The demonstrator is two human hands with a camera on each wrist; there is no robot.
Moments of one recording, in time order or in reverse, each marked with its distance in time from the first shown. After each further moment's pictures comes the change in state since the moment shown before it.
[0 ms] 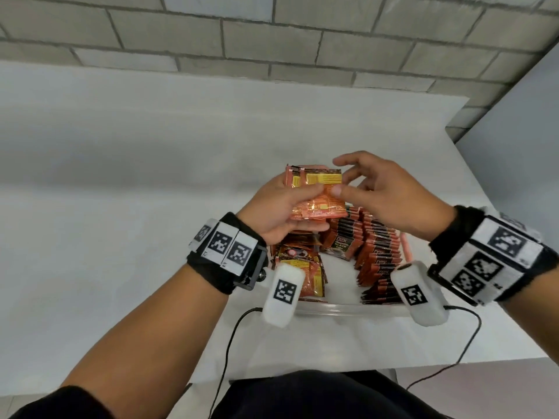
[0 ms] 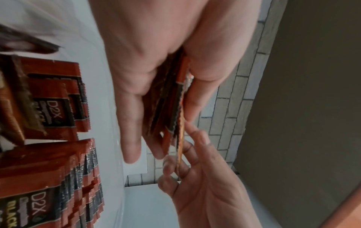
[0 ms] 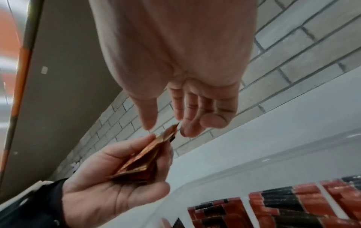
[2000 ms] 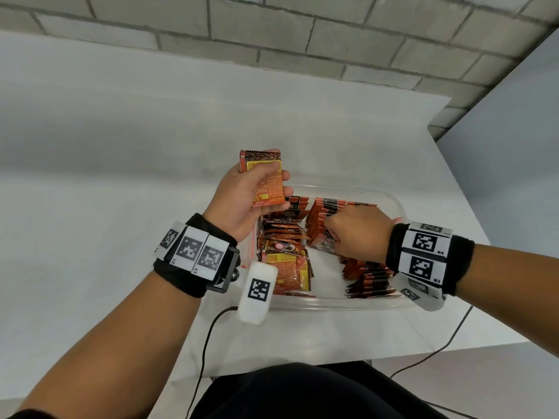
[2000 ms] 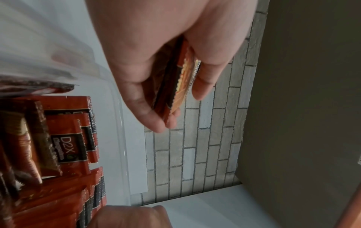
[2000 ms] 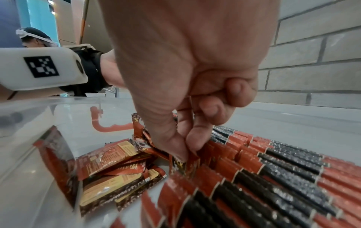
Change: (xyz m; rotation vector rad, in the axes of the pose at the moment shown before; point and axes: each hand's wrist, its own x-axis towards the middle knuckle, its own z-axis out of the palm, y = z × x) left_hand -0.001 -0.005 -0.024 -0.142 0.213 0.174; right_hand 0.000 0.041 0.038 -1.126 -0.452 -0.030
